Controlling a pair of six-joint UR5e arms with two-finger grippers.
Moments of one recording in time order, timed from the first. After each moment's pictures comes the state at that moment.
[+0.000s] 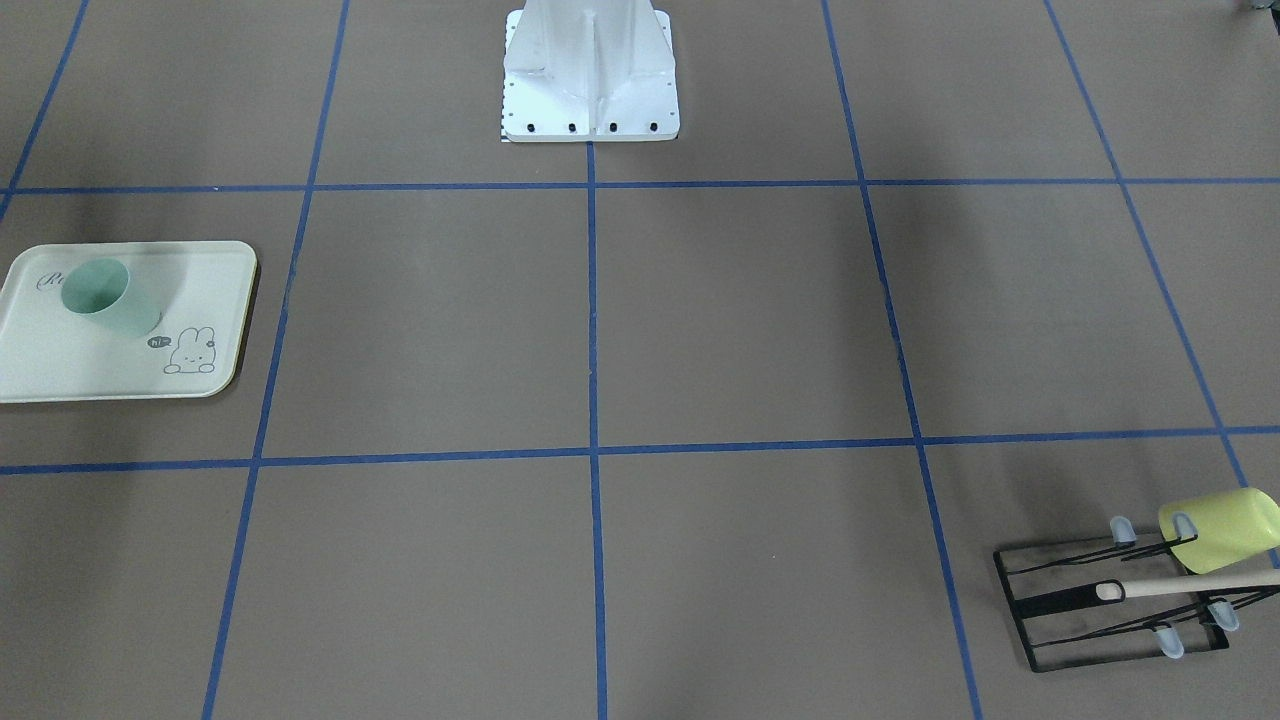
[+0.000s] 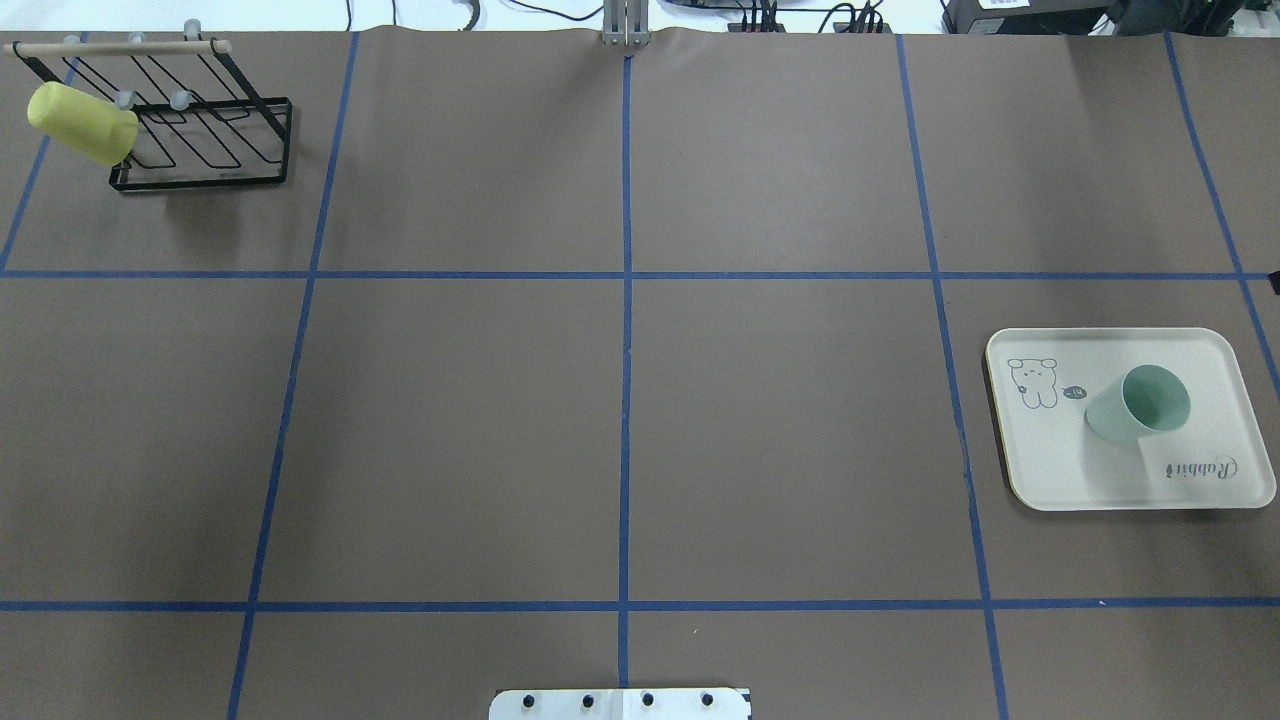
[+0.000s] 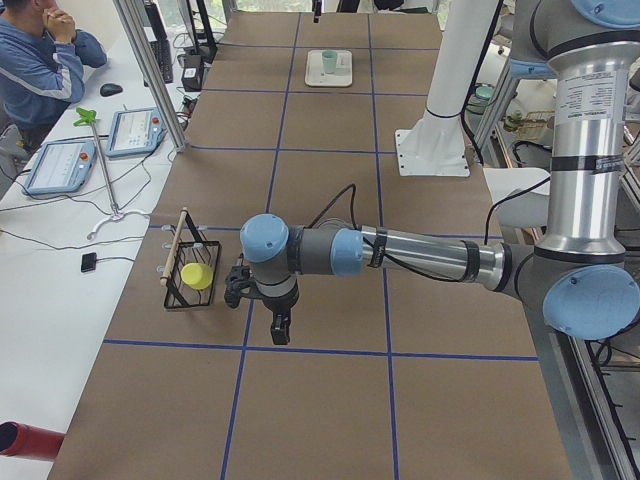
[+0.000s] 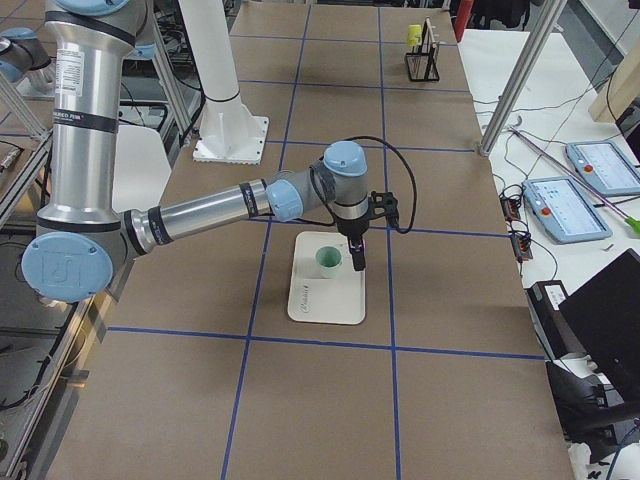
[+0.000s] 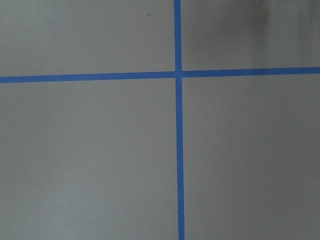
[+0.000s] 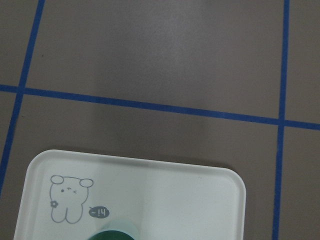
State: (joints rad) left arm -1.53 -1.53 -1.74 -1.44 -2.32 0.01; right arm 1.34 -1.66 1.99 -1.54 2.19 0.21
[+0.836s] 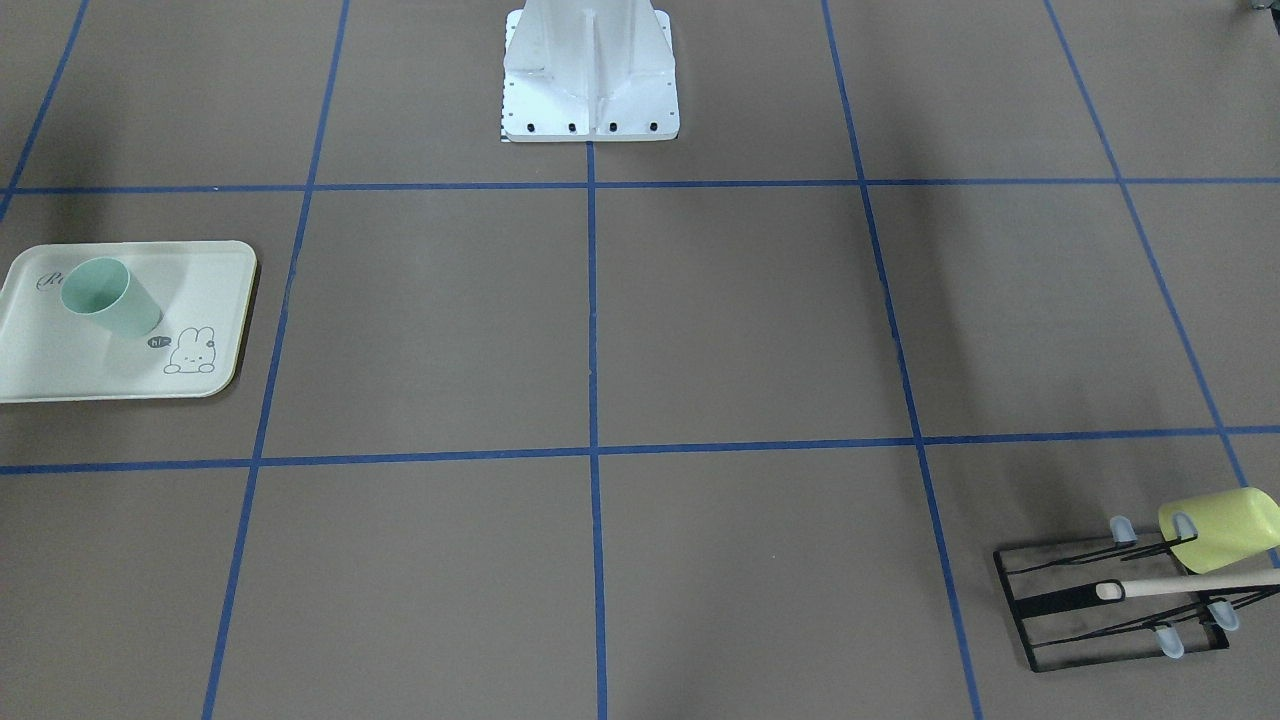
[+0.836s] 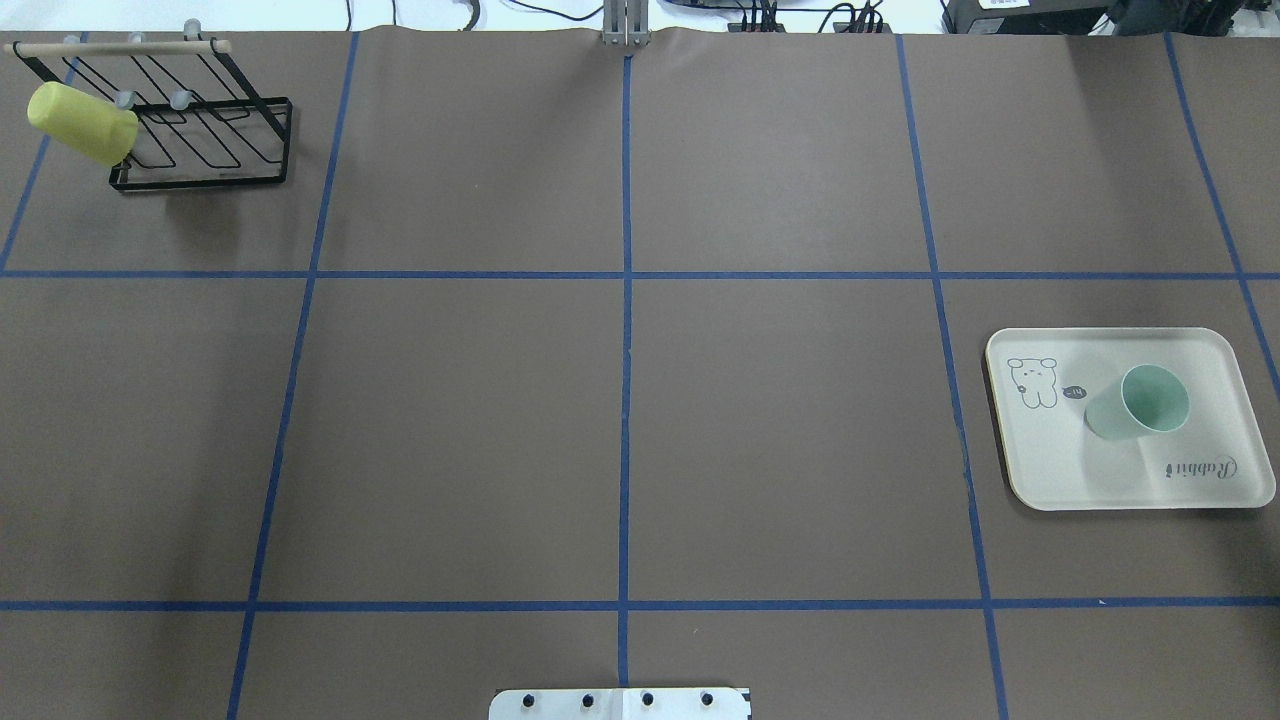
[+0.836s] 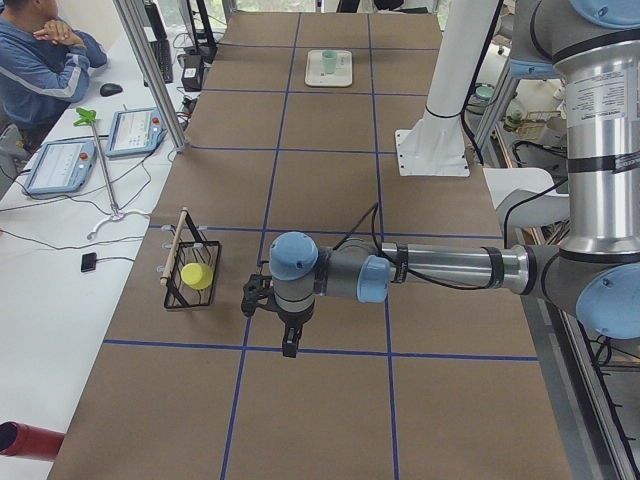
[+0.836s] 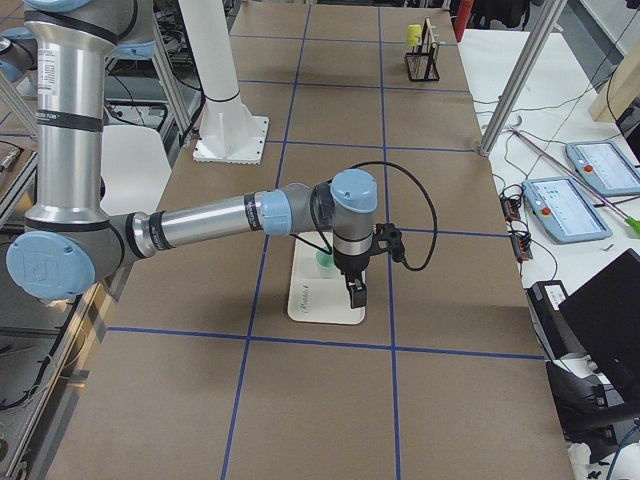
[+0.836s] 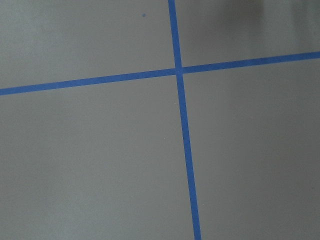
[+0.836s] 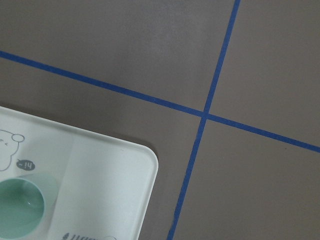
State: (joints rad) left arm -1.53 -1.42 -1.73 -1.68 -2.32 0.01; right arm 1.49 -1.71 1.90 -1.67 2.24 -0.12
